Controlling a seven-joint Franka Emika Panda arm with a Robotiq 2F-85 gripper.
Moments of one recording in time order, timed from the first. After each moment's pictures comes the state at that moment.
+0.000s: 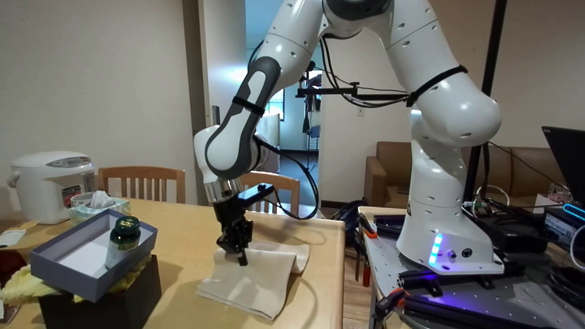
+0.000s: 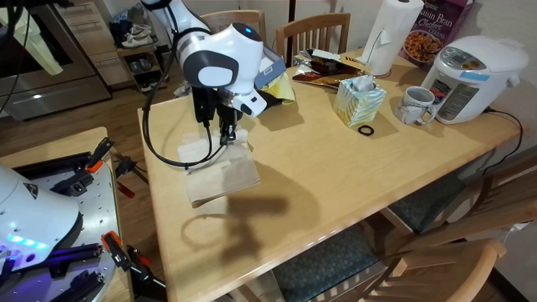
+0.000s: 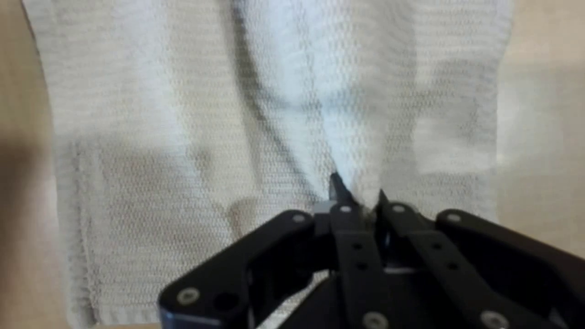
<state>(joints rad) 0.03 0.51 0.05 -2.22 0.16 2.44 0.18</state>
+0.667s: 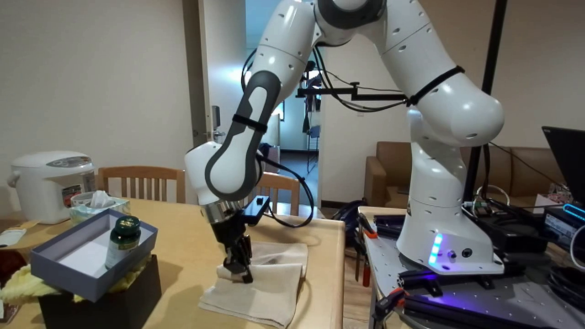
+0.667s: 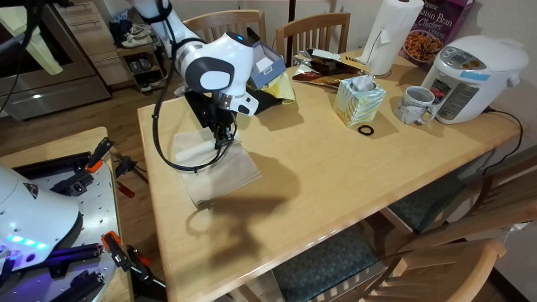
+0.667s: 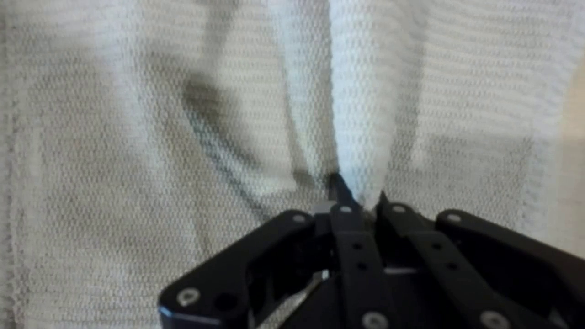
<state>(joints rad) 0.09 0.59 0.07 -2.19 0.06 2.45 0.07</state>
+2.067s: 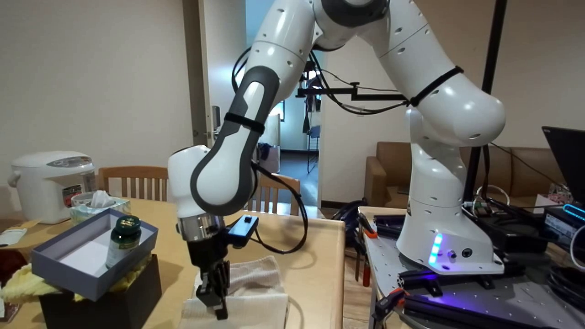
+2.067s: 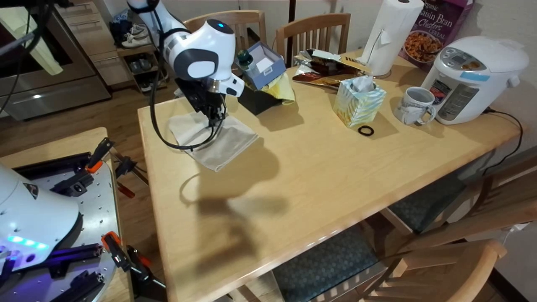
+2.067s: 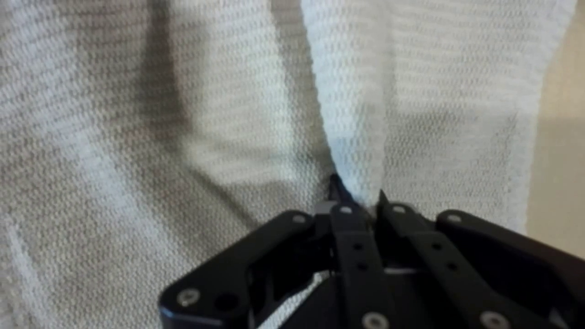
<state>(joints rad) 0.12 0.63 0.21 -2.15 0.16 2.58 0.04</state>
